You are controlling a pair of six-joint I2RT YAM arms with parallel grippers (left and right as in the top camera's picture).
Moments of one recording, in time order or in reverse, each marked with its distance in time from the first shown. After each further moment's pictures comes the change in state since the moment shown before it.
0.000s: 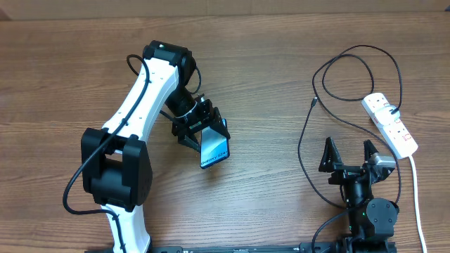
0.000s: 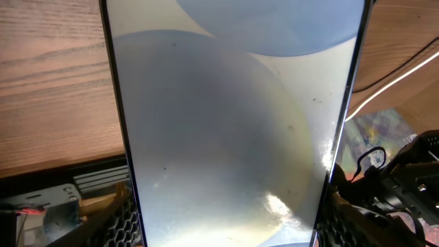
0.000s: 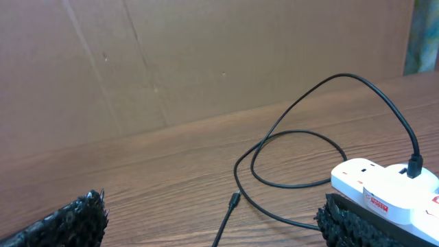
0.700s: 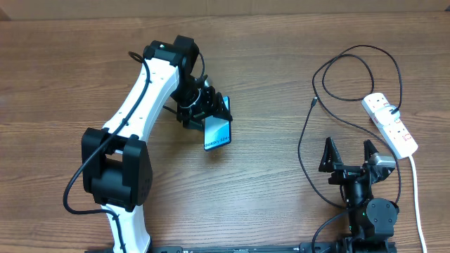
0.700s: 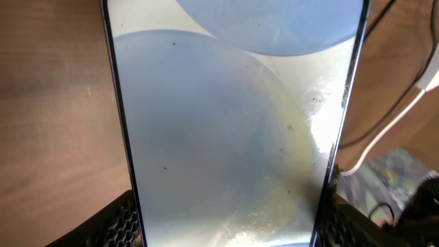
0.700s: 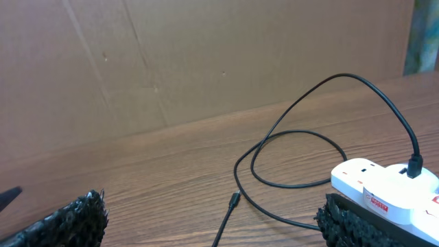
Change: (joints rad) left arm -0.003 0.000 0.000 0.307 -0.084 0.000; right arm 0.000 0.000 0.000 0.000 0.000 0.000
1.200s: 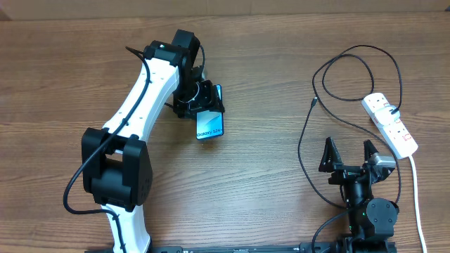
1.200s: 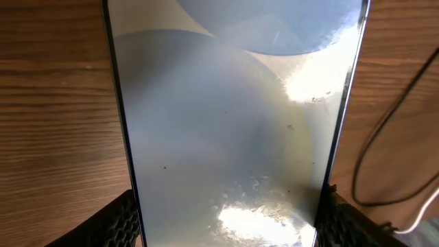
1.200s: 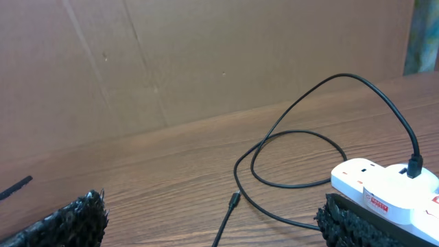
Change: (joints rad) left arm 0.000 0.000 0.000 0.122 -0.191 0.001; right arm 0.000 0.000 0.000 0.000 0.000 0.000
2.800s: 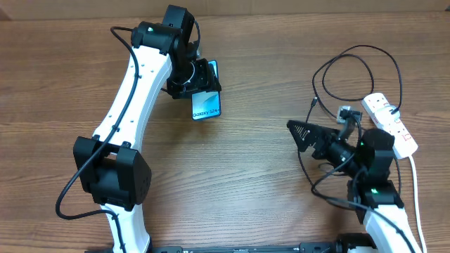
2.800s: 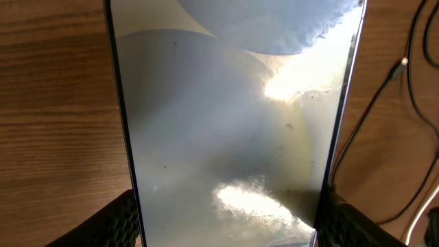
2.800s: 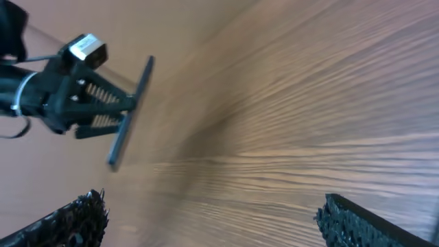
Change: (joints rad) left arm 0.016 0.002 0.228 -0.085 -0.057 -0.020; right arm 0.000 0.958 0.380 0.179 -0.675 0.399
